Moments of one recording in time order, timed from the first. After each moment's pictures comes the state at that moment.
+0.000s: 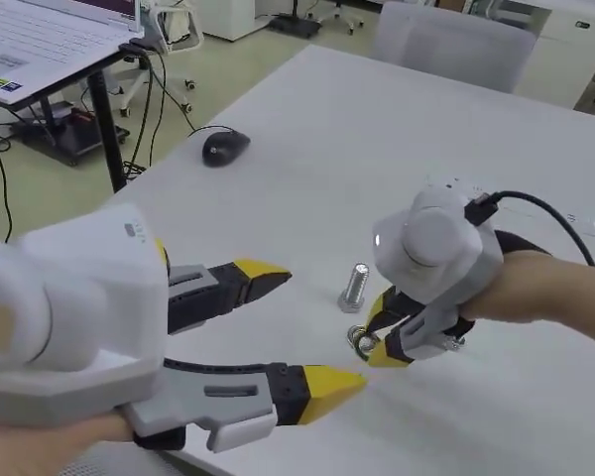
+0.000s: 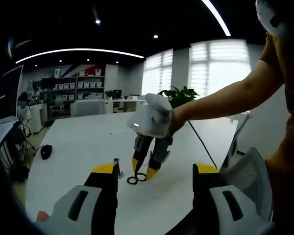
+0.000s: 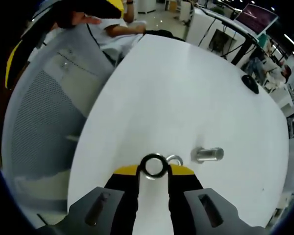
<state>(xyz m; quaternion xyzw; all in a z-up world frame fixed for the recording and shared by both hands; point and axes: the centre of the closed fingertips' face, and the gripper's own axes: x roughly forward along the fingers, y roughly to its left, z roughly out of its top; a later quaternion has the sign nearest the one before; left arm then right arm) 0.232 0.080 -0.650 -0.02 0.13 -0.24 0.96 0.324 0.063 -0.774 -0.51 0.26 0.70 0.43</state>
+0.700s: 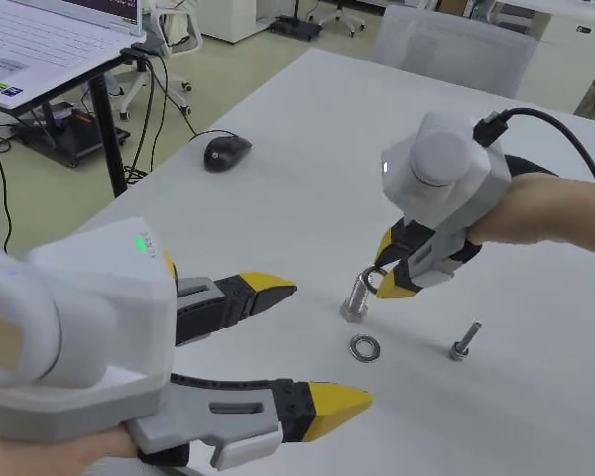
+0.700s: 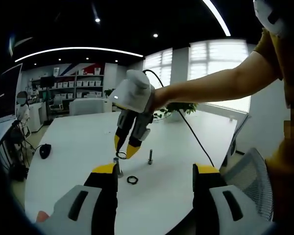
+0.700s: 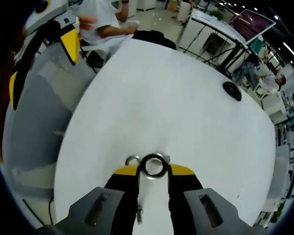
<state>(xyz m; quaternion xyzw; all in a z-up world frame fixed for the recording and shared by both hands) 0.236 0.082 -0.652 -0.02 0.13 -0.24 0.96 0.377 0.100 -0.736 -0.54 0.23 0.68 0.44</state>
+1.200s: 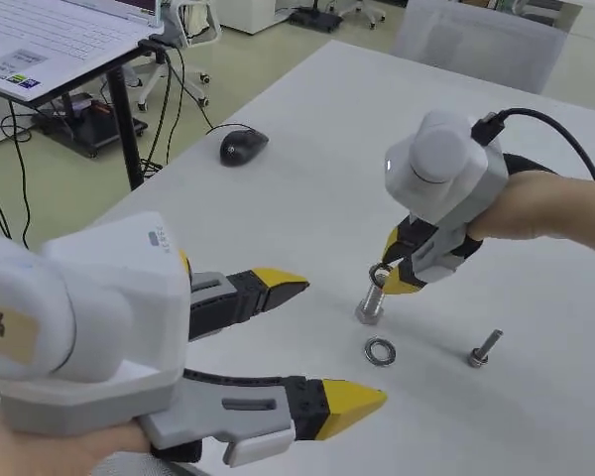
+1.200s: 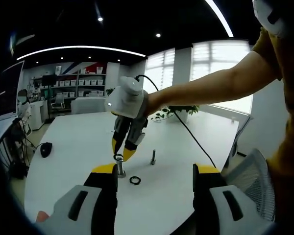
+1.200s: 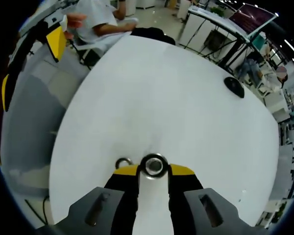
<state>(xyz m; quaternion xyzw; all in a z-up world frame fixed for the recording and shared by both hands) 0.244 0.089 -0.654 -0.03 0.13 -0.24 0.96 0.393 0.114 -0.755 -0.54 0.24 0.68 0.43</state>
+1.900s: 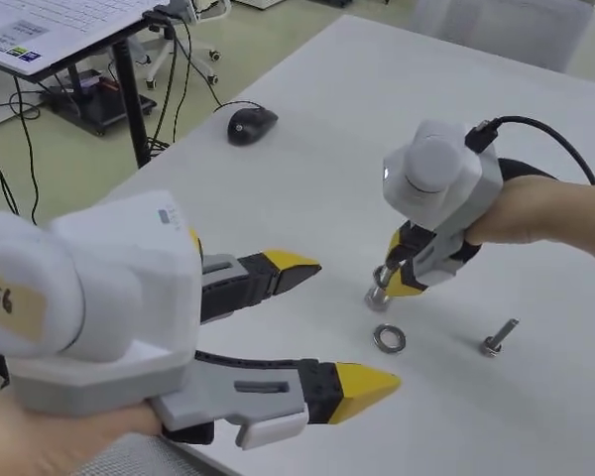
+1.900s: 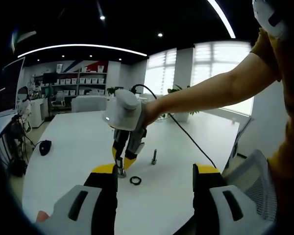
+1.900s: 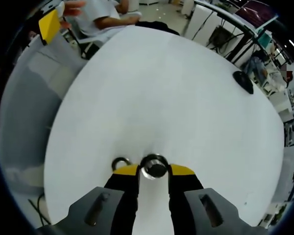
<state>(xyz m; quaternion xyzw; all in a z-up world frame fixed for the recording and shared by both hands) 0.249 0.089 -0.659 -0.03 0.14 -0.23 0.96 0.392 0.111 -0.788 -0.55 0.25 0.68 0.41</state>
